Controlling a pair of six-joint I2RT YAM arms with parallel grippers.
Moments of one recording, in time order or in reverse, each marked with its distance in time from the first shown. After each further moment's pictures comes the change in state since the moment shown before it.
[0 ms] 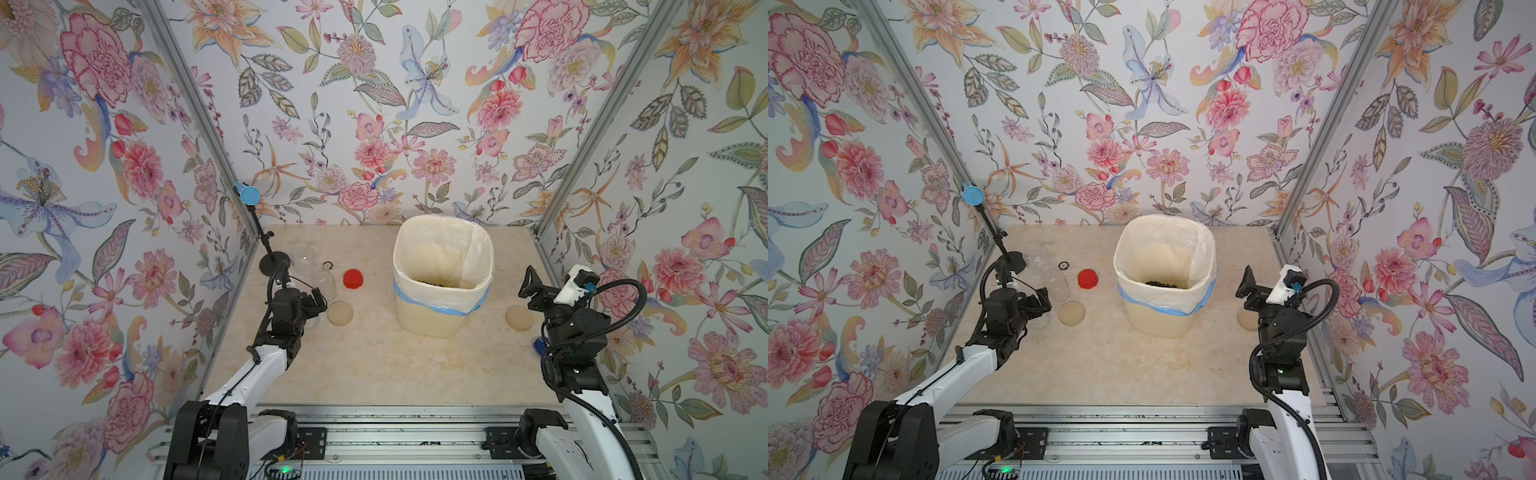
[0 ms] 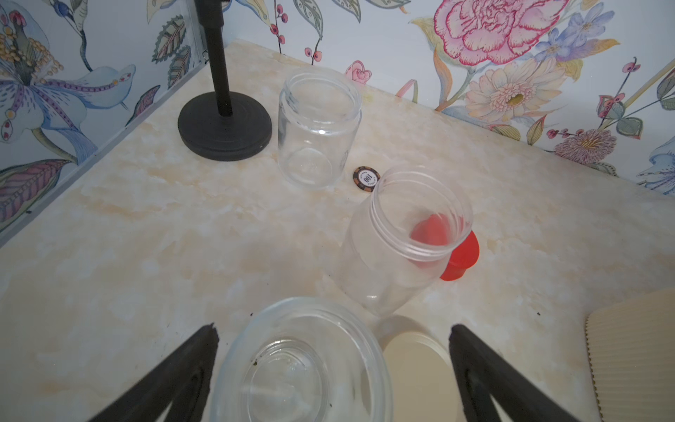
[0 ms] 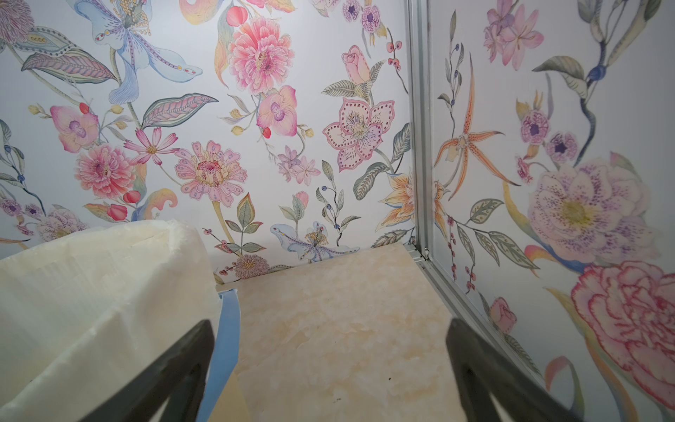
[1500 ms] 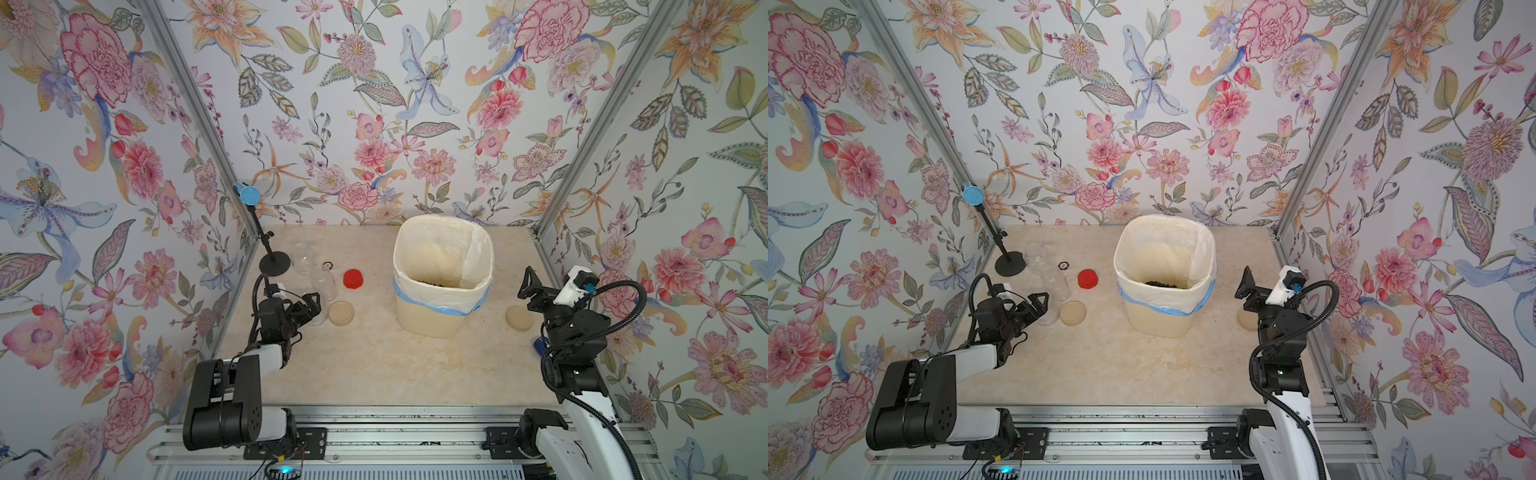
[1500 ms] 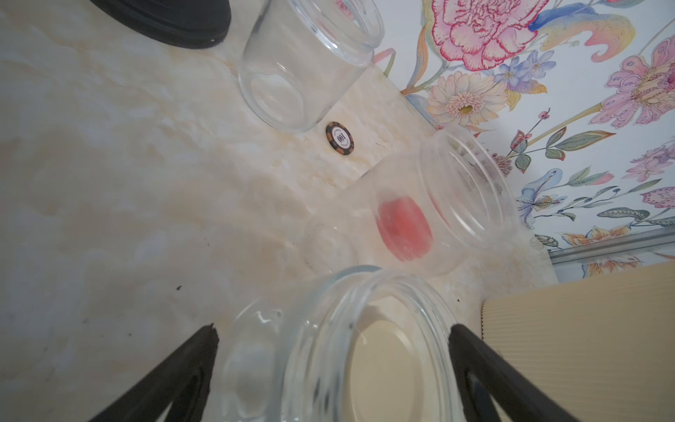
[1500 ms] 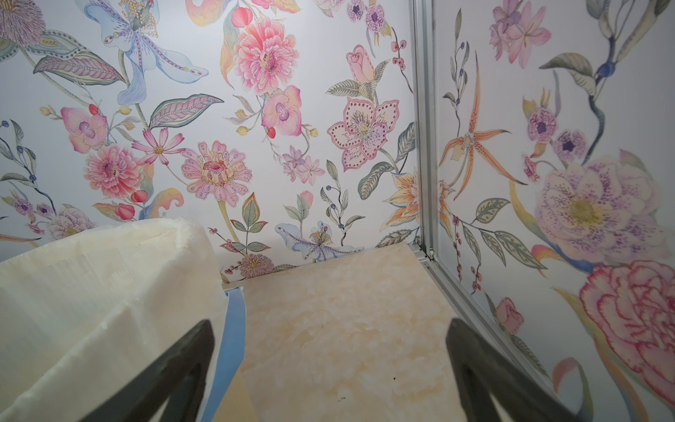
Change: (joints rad) left arm 0.180 0.222 -0.158 0.368 0.479 -0.267; right arm 0.000 -0.009 -0.008 0.004 -0.015 0.007
